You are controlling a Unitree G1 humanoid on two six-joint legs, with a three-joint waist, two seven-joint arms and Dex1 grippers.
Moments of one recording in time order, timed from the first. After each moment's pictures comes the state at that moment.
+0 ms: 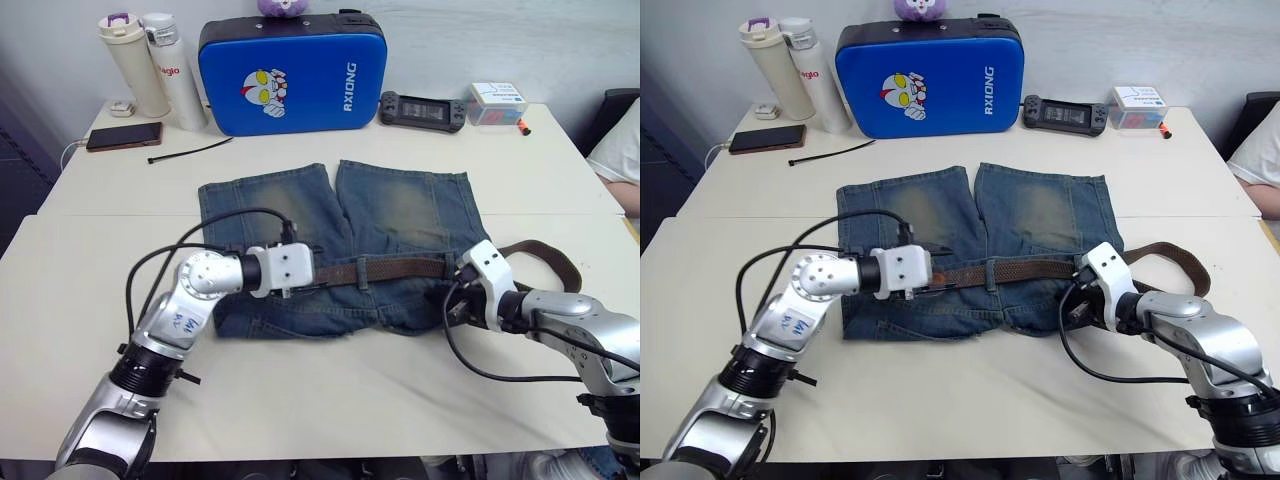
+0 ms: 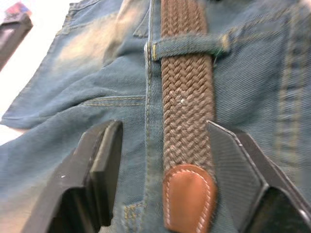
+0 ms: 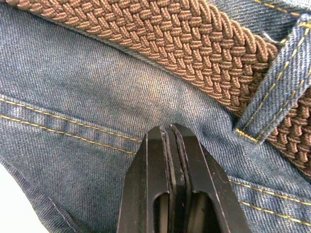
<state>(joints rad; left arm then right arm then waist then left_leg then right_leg) -0.51 0.53 -0.30 -0.11 0.17 0.07 -0.77 -0.26 -0.81 -0.03 -0.27 0.55 0.94 0.62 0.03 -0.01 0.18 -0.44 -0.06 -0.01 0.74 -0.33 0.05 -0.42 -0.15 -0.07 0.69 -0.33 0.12</state>
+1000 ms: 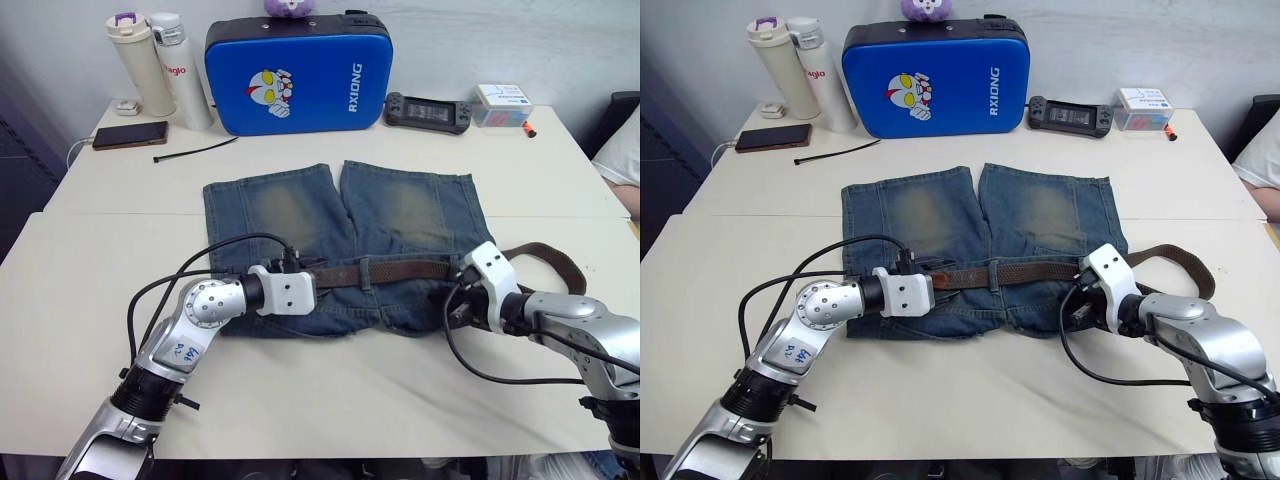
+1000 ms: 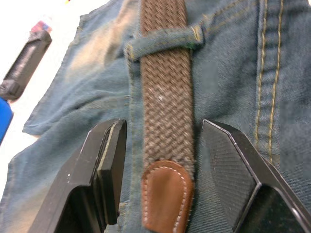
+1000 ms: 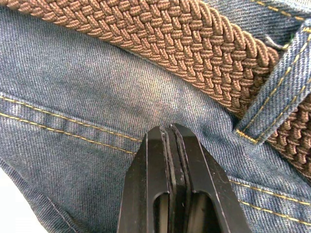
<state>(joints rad) -0.41 0.53 -0.31 -0.10 0.25 -0.07 -0.69 -0.25 -0.81 -0.05 -0.31 0.53 0.98 0.61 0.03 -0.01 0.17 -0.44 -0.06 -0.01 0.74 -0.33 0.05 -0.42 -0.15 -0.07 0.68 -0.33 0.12</state>
